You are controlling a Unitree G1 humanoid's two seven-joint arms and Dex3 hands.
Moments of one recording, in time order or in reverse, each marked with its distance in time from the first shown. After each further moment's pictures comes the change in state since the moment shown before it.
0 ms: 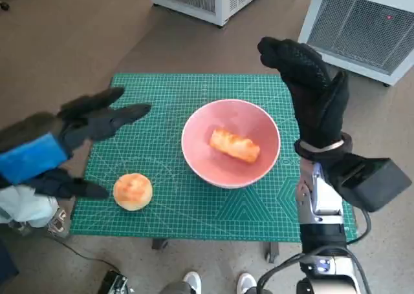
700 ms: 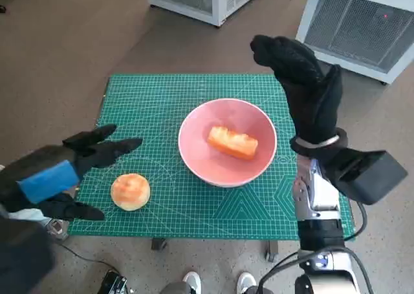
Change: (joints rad) left arm 0.198 0.069 -0.135 -0.056 0.189 0.074 0.089; right arm -0.033 0.006 0.007 0.037 0.026 0.004 0.046
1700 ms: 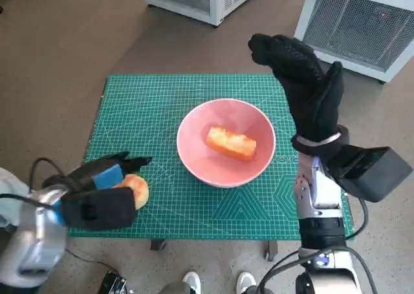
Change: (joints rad) left arm -0.069 -0.189 -0.439 0.494 0.344 -0.068 0.236; right arm -0.002 -0.009 -0.008 -0.018 0.014 0.021 0.025
